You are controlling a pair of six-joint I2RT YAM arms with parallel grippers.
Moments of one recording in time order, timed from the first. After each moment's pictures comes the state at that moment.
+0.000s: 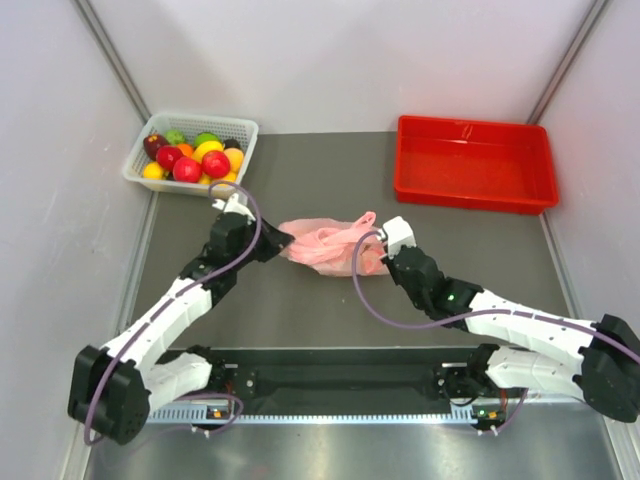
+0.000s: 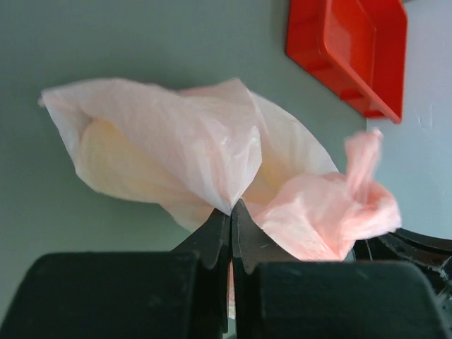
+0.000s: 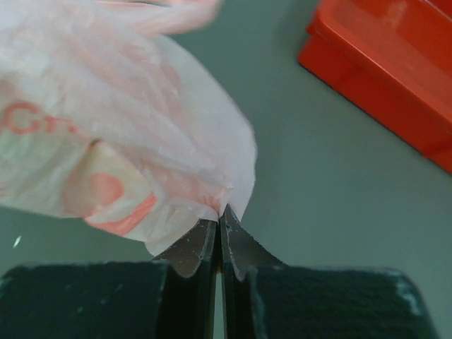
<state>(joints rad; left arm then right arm) -0.42 1.08 0.67 -0.04 0.13 -0.90 0.91 1.06 0.56 0.02 0.55 -0.03</state>
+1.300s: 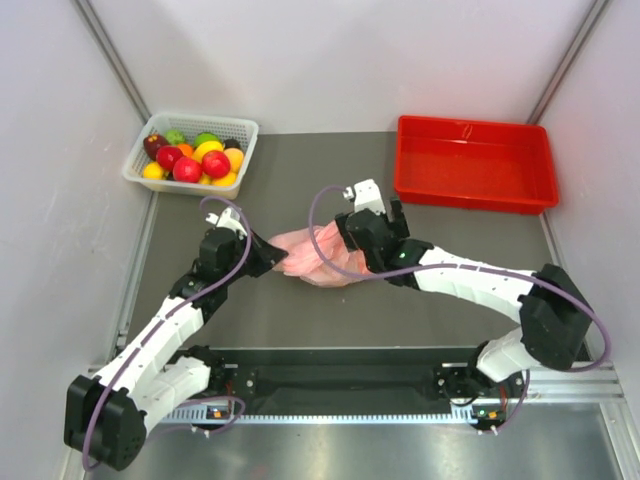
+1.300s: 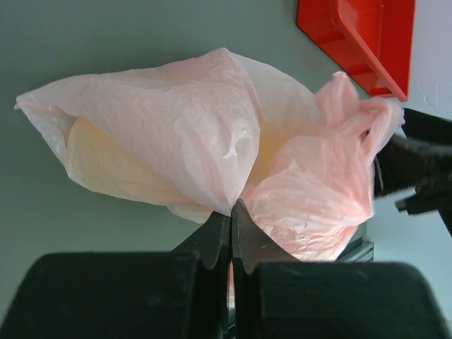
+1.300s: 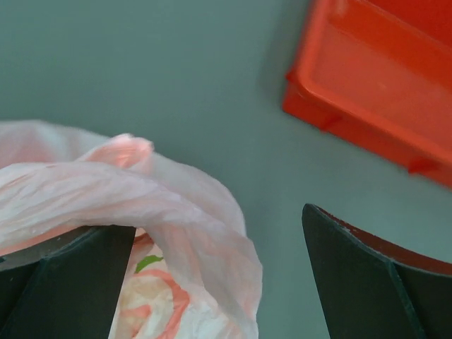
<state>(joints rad) -0.37 0.90 0.56 -0.12 0.20 -0.88 0.93 1.44 0.98 -0.09 0.72 0.07</state>
